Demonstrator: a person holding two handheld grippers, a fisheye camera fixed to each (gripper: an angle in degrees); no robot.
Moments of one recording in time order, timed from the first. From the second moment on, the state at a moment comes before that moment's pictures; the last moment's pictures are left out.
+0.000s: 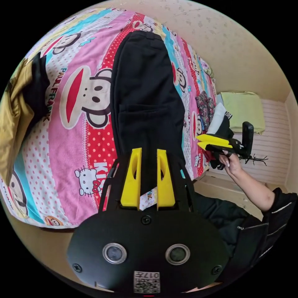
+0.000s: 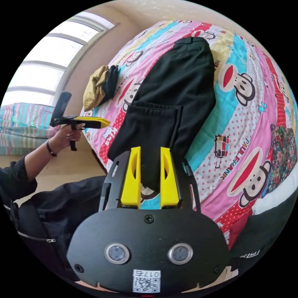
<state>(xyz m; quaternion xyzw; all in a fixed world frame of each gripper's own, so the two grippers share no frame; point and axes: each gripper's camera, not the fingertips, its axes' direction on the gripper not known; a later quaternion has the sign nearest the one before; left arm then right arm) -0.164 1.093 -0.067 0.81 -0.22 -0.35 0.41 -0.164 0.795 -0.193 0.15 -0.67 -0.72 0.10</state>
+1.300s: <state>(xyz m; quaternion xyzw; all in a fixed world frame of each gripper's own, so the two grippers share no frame) -0.250 1.176 -0.040 0.79 -0.27 -0.39 0.40 -0.317 0.793 -0.215 0.12 -0.73 -0.67 0.07</state>
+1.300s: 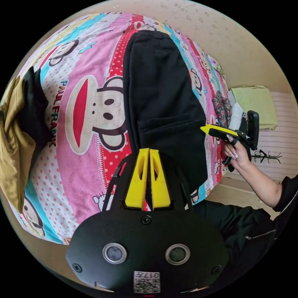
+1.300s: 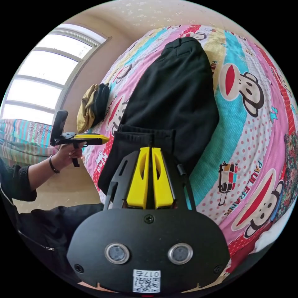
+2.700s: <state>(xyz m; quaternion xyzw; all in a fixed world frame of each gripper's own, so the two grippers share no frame) -0.201 1.272 0.049 0.91 -0.16 -0.08 0.39 -0.291 0.677 -0.157 0.05 -0.77 -0.63 -0.06</state>
